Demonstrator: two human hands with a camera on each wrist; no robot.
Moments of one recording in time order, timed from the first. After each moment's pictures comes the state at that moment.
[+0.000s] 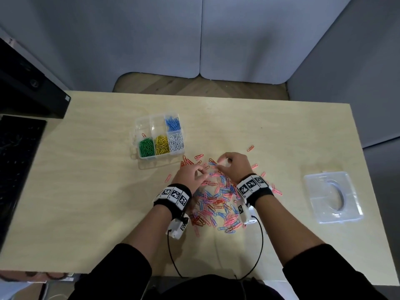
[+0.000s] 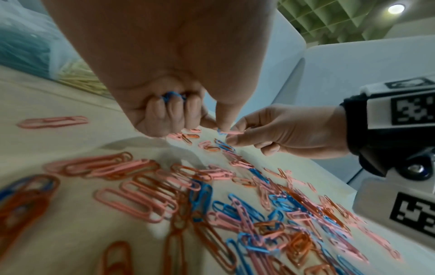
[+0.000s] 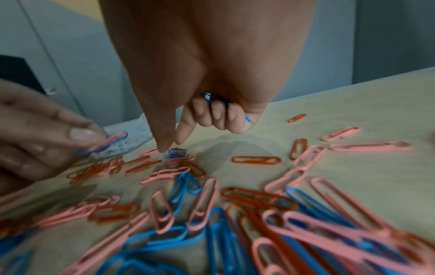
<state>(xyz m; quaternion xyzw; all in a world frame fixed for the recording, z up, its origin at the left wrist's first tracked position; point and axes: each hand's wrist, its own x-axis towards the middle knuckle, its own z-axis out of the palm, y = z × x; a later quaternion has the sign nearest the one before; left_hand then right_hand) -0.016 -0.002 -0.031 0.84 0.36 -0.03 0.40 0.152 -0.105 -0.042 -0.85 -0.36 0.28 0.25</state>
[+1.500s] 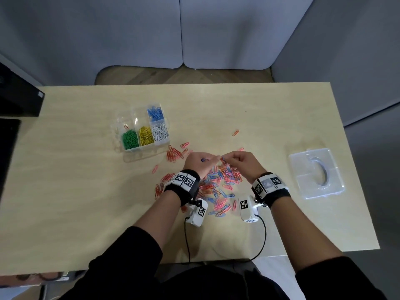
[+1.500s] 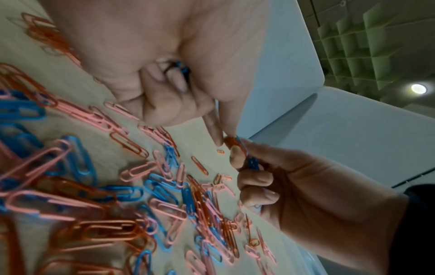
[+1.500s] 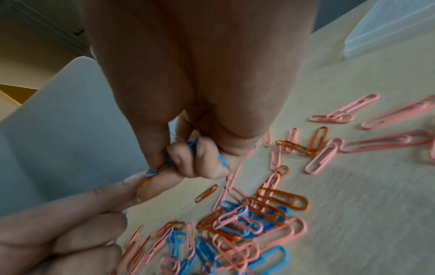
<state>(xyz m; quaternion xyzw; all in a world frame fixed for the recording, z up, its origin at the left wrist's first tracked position) 0.032 -0.048 -0.018 0.71 0.40 -0.01 0.58 0.162 -0.182 -0.038 -0.73 -0.18 0.46 0.47</state>
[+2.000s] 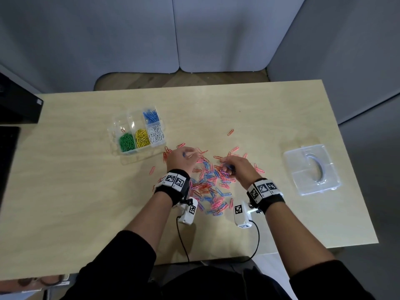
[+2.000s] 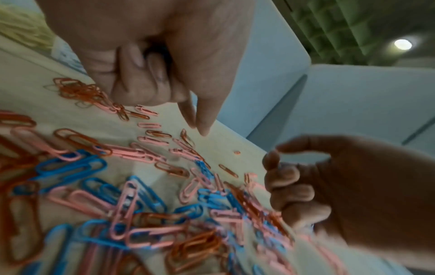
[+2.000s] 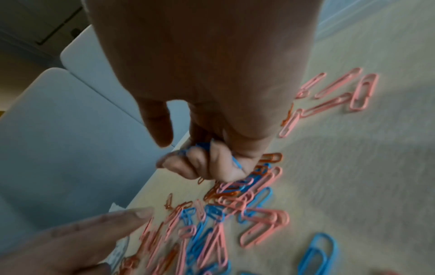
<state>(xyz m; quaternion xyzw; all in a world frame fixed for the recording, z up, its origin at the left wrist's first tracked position) 0.018 -0.032 -0.020 0.74 0.49 0.09 0.45 0.143 -0.188 -0.032 -0.68 -0.02 0.50 0.54</state>
